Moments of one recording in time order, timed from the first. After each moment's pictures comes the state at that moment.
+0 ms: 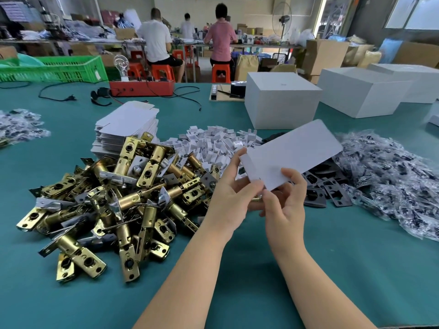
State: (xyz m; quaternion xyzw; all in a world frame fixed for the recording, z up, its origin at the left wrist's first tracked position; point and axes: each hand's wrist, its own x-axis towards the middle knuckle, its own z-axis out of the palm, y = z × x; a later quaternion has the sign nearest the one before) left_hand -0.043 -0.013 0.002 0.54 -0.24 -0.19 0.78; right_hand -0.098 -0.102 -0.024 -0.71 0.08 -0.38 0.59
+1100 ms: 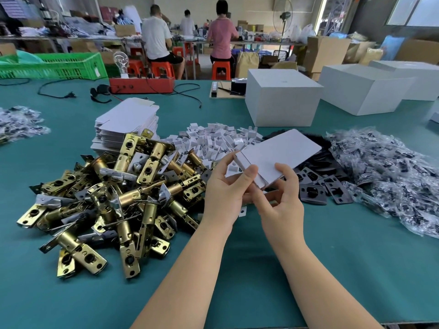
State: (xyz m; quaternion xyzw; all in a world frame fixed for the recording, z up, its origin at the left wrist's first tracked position) left_hand -0.039 -0.013 -0.001 0.50 -0.18 -0.15 0.83; right_hand -0.098 -0.100 -0.019 -0.77 0.10 -0.36 0.52
